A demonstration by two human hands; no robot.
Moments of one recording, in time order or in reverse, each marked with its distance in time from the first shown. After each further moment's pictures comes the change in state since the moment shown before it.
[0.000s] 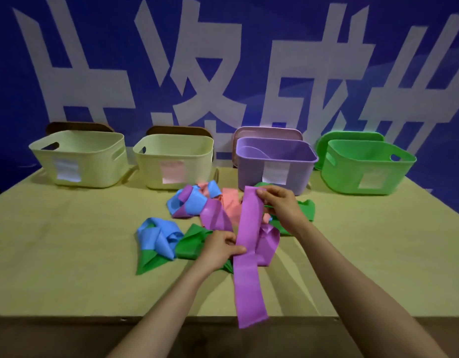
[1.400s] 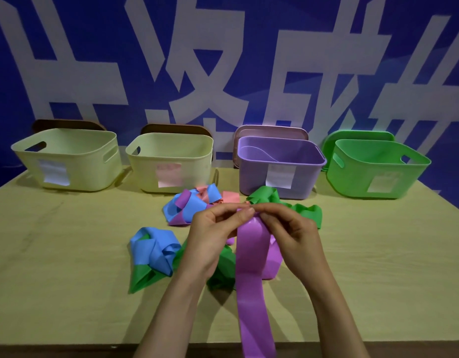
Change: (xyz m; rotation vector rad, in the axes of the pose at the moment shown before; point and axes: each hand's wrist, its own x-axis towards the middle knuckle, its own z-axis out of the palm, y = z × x) left_hand -0.039 0.098 -0.032 -0.699 0.171 0.166; right_hand -0.079 -0.029 0.020 -0.293 -0.011 -0.529
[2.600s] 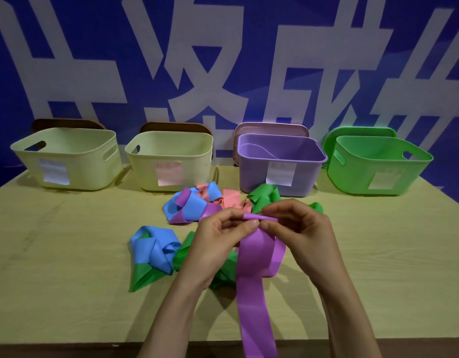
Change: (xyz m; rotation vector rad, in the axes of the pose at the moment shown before) left_hand -0.009 -0.008 -0.006 0.128 -0.119 0.029; right_hand -0.002 -0.022 -0.011 0.166 0.021 0.161
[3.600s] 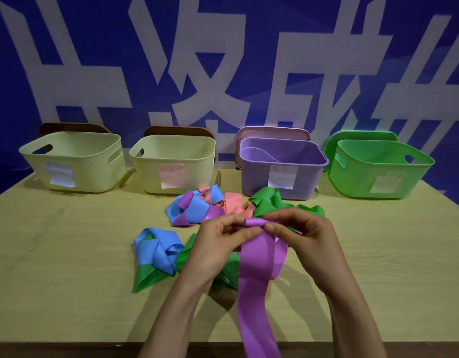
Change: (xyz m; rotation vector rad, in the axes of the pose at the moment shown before) left_hand 0.000 0.000 -0.001 0.048 0.007 -0.038; right_hand -0.002 0.002 -0.006 -0.058 -0.034 0.041
